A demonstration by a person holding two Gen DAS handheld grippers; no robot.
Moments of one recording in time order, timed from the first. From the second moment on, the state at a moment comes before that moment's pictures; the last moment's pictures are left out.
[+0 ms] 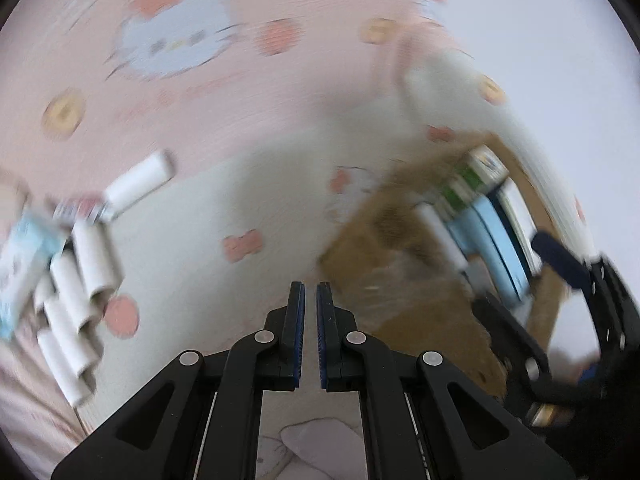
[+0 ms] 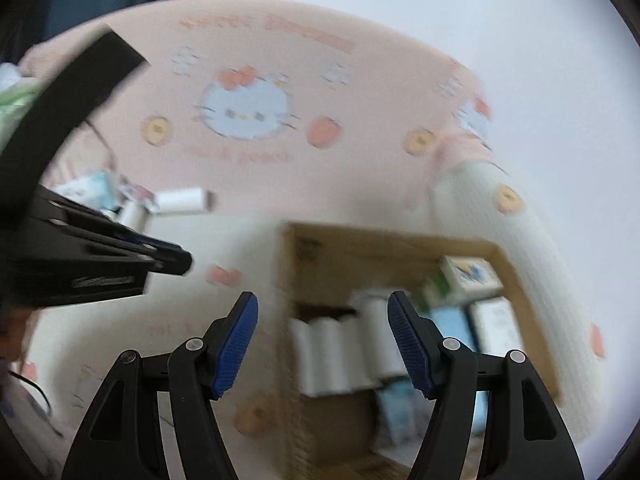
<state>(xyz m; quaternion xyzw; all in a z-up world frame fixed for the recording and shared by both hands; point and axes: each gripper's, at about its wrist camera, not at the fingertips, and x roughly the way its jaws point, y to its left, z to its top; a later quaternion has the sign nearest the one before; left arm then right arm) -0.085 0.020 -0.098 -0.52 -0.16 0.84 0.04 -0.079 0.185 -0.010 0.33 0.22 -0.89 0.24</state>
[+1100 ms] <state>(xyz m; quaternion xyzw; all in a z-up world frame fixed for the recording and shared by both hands) -0.063 -0.128 -0.188 -0.42 -0.24 0.88 -0.04 -0.135 0.007 -0.156 0.34 0.16 -0.82 0.43</state>
